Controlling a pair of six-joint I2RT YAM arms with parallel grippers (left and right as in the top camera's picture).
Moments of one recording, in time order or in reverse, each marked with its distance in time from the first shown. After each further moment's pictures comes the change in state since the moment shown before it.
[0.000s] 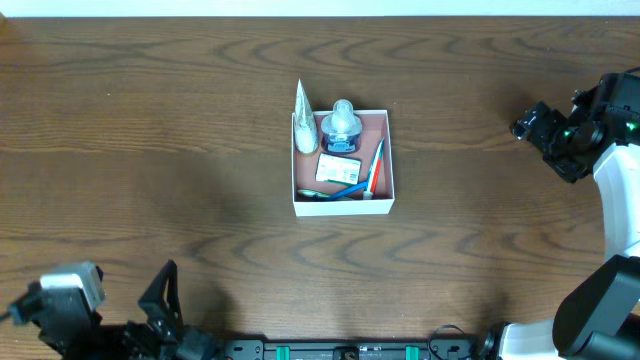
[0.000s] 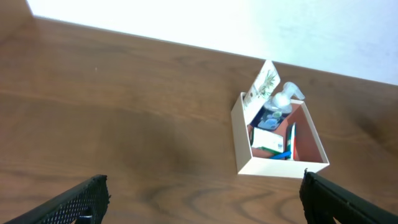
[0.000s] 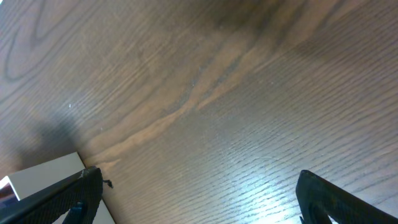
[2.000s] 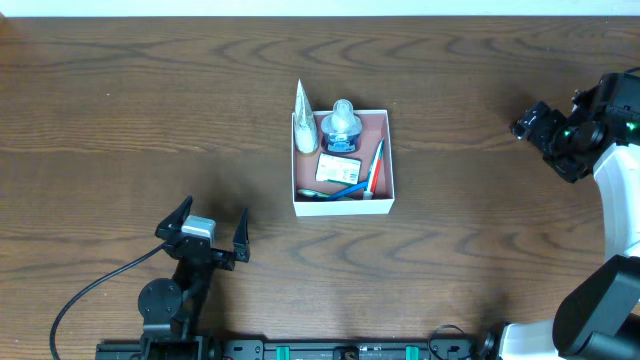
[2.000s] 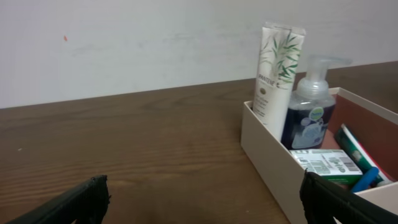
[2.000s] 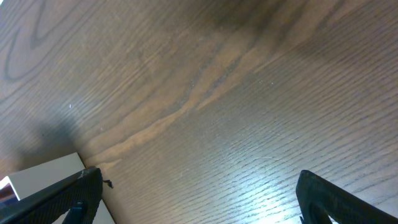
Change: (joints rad) left arm 0.386 -0.408 -1.315 1.255 0.481 0.387; right arm 0.000 0.000 0.000 0.000 0.000 0.000
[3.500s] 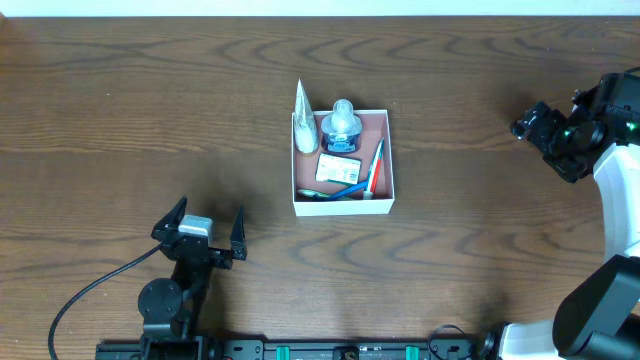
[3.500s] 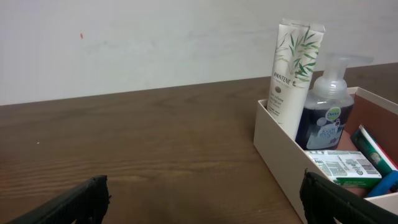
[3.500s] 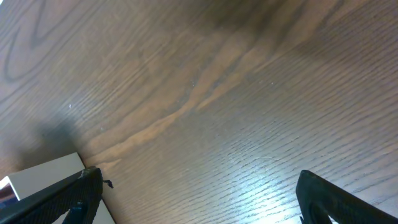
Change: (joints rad) left arm 0.000 0.000 0.002 -0.005 -0.047 0.006; right arm 0.000 0.000 0.000 0.000 0.000 0.000
